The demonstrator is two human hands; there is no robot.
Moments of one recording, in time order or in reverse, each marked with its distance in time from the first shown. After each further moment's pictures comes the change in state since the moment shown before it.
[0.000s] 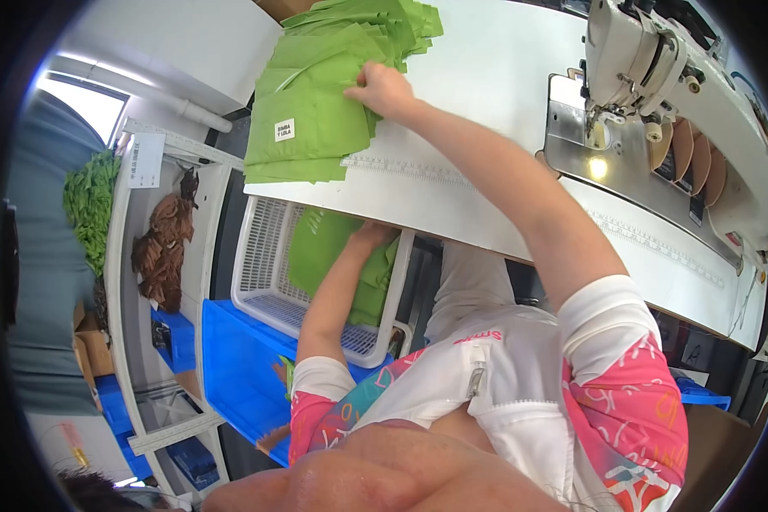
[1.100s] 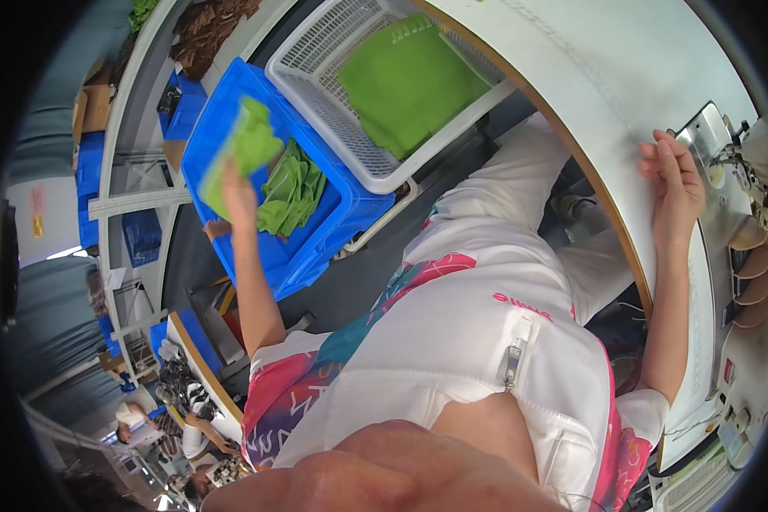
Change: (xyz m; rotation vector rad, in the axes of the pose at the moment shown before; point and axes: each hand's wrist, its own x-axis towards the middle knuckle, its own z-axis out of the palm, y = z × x) left_hand -0.466 0.073 -0.050 0.233 0.899 -0.910; right_hand -0.222 0.076 -0.183 0.719 -0.221 0.310
